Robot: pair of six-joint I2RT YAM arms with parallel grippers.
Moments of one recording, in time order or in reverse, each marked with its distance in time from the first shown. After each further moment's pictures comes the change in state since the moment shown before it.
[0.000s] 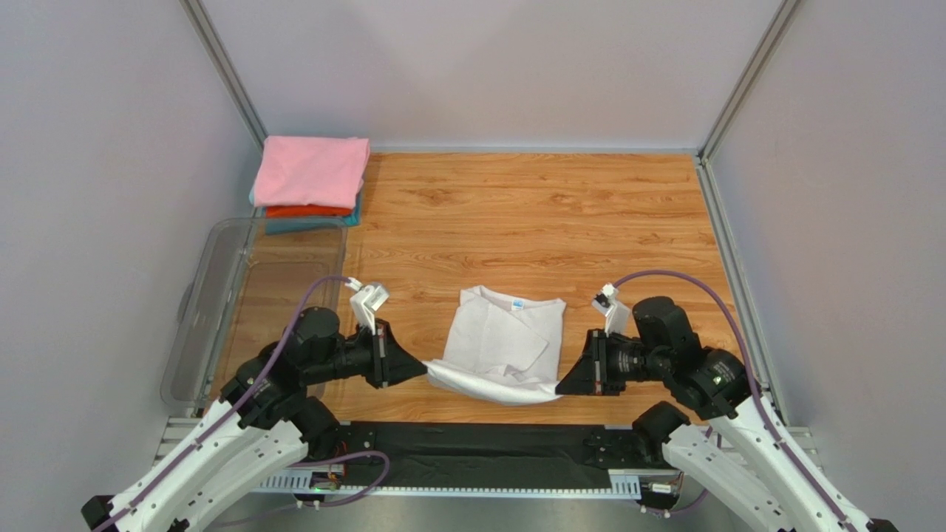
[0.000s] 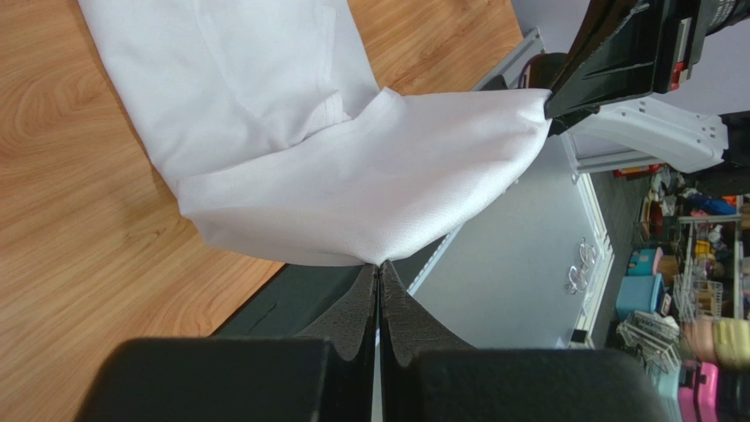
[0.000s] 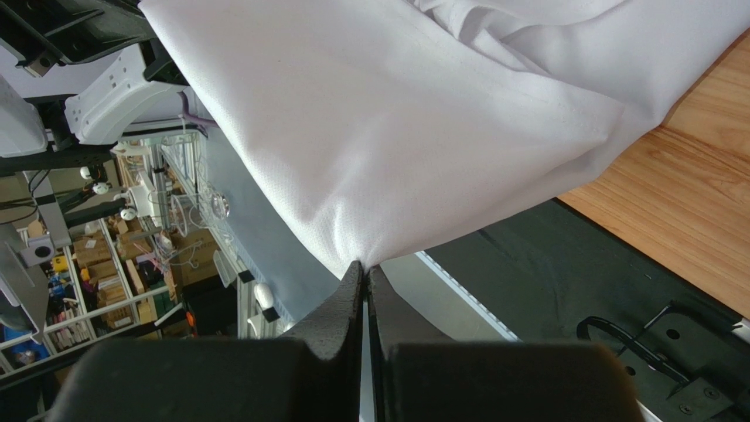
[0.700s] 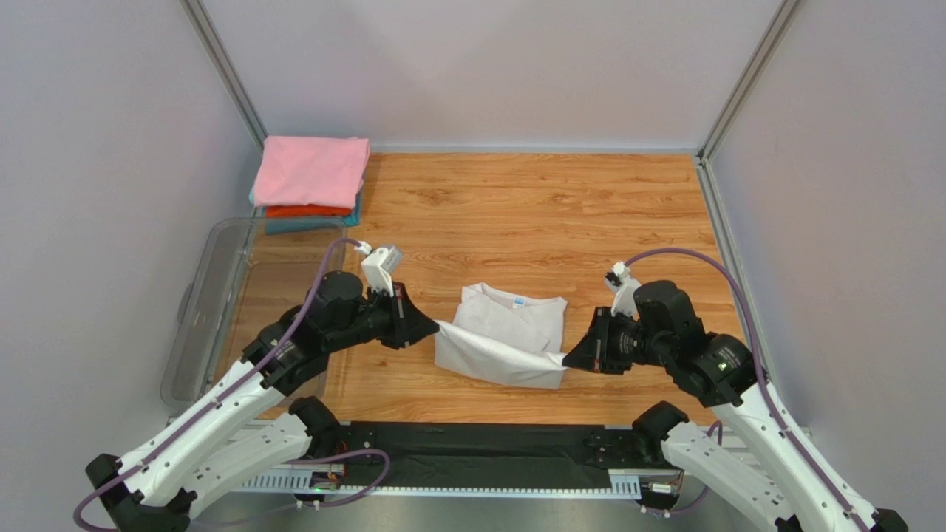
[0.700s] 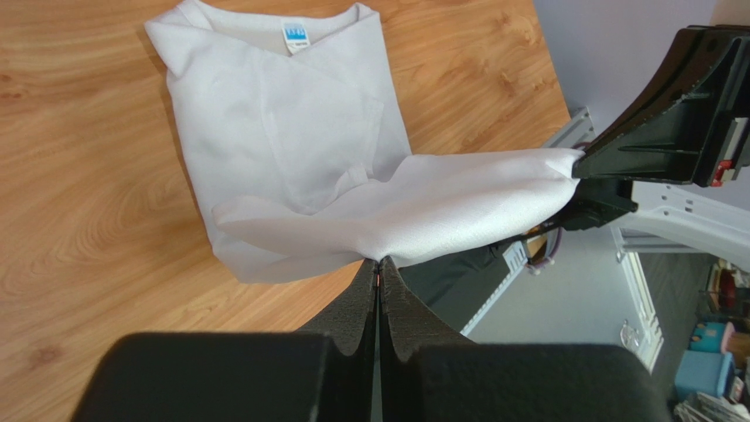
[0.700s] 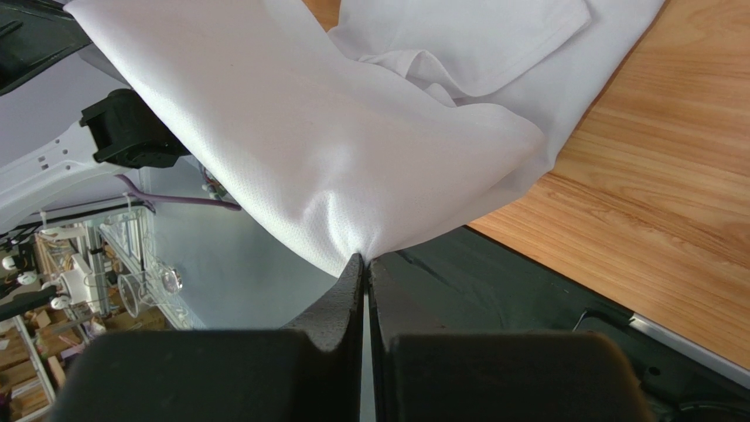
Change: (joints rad) left arm 0.000 0.275 0.164 0.103 -0.166 0.034; right arm -0.002 0.091 0.134 -0.033 0.226 -0.029
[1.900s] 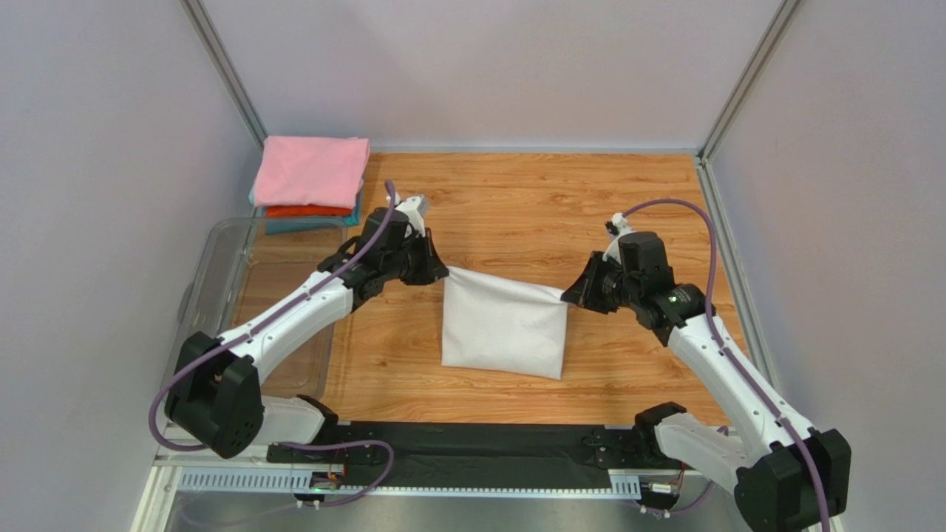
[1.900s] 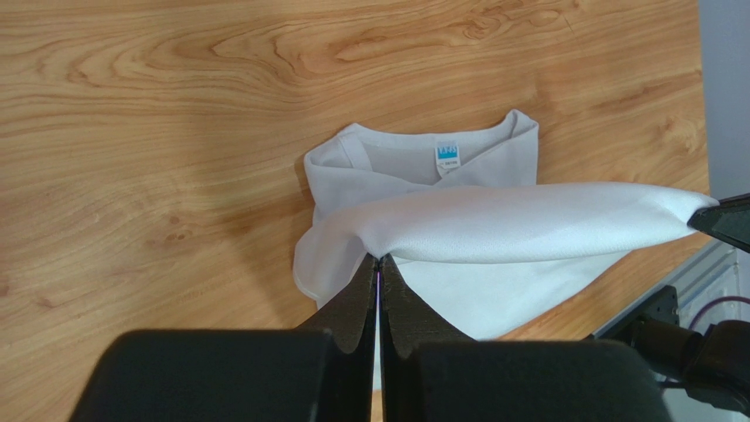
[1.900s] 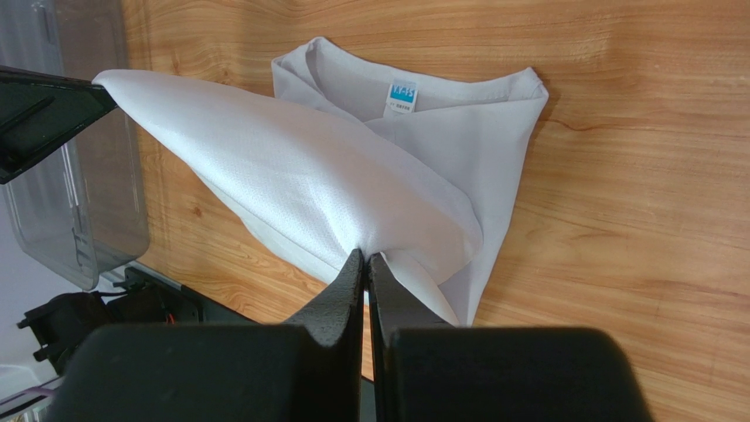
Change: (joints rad) left arm 0.211 0.601 0.176 0.247 -0.040 0.136; right arm -0.247 0.348 -0.009 0.383 0.095 -0.104
